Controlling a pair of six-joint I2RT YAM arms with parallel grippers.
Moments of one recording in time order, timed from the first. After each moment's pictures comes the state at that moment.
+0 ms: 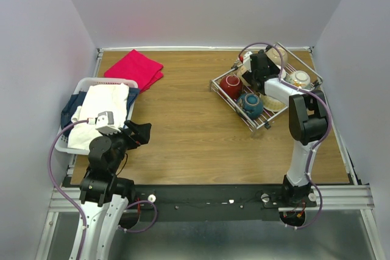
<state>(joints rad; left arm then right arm) -0.16 0.19 0.47 -0.48 0.06 -0.57 0.25 2.00 1.37 -0.04 0.52 -0.68</state>
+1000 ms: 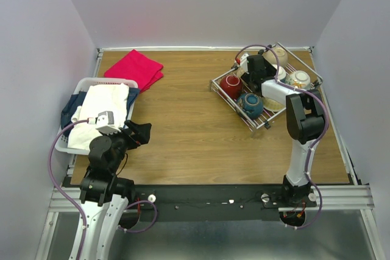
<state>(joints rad) -0.16 0.20 0.47 -0.48 0.06 -0.57 0.27 2.02 1.35 0.02 0.57 -0.74</state>
